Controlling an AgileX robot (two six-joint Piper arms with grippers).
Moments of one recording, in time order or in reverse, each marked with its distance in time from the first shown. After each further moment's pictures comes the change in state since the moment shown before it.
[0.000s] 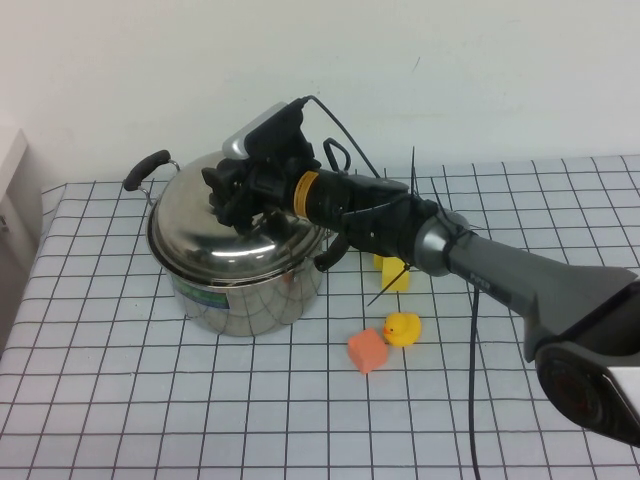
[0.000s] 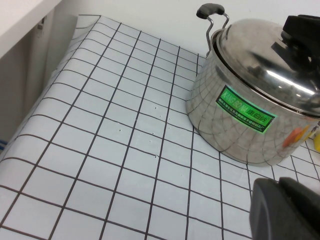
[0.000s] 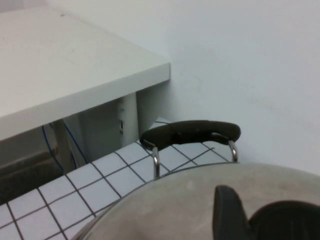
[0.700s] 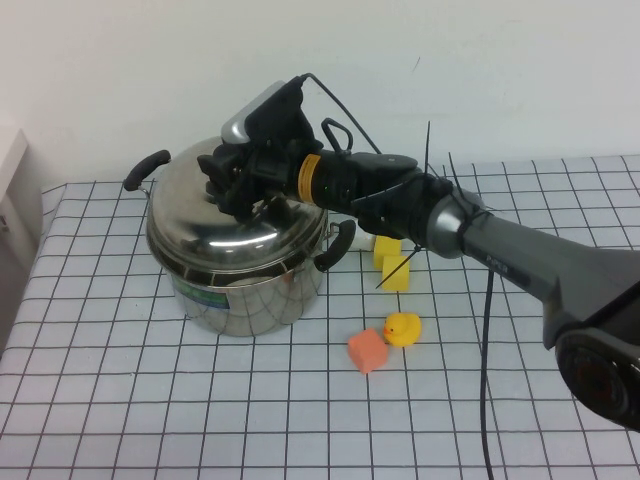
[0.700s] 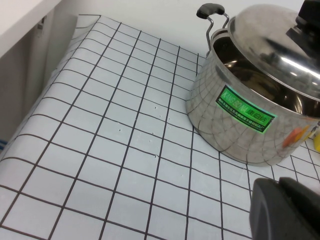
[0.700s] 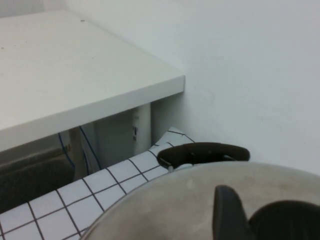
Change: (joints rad) right arm -0.012 -0.076 0.047 -0.165 -0.044 0.124; left arm 0.000 0.000 0.000 0.000 0.000 0.000
